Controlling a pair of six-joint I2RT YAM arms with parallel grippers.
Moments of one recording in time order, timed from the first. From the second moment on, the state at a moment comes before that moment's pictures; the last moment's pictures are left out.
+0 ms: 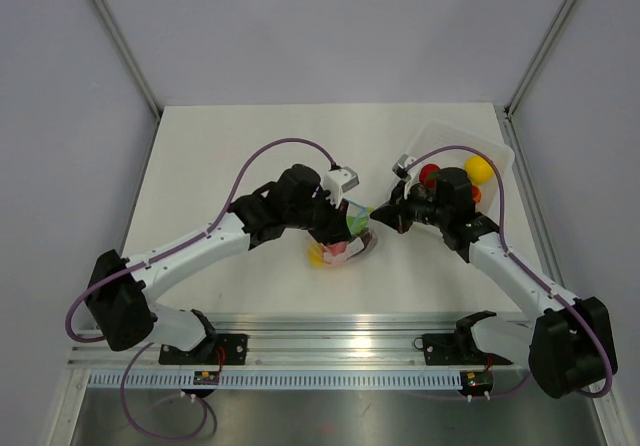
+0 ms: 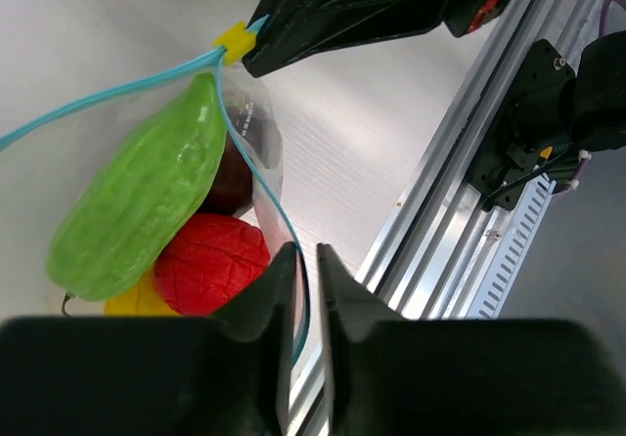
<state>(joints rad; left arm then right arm) -0.86 1.38 1.11 -0.38 0.35 -0.22 0.33 1.15 0.70 0.01 -0.73 -0.03</state>
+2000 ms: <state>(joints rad) -0.86 1.52 1.27 -0.32 0.60 0.58 0.36 1.00 0.69 -0.05 -0.80 -0.05</state>
